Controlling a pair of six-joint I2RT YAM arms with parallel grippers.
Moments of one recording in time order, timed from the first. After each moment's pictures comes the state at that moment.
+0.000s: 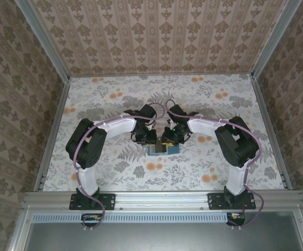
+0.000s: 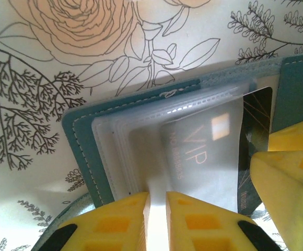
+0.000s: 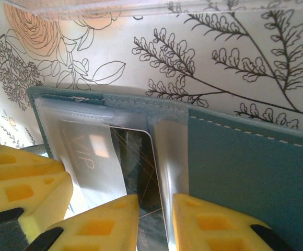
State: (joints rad) left arm -0.71 1.89 1.23 -0.70 0.30 -0.54; right arm 0.54 1.88 1.15 -0.53 -0.41 0.70
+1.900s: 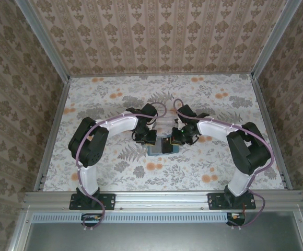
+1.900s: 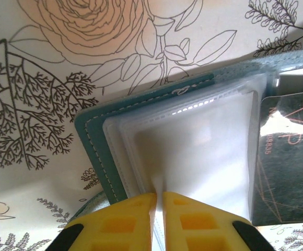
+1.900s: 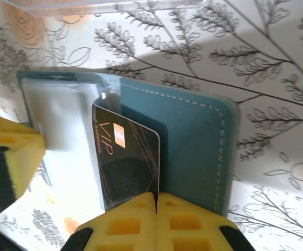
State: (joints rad) left arm -0.71 1.92 1.29 -0.78 0.26 -0.49; right arm 0.48 1.74 1.04 -0.56 -0.36 0.61
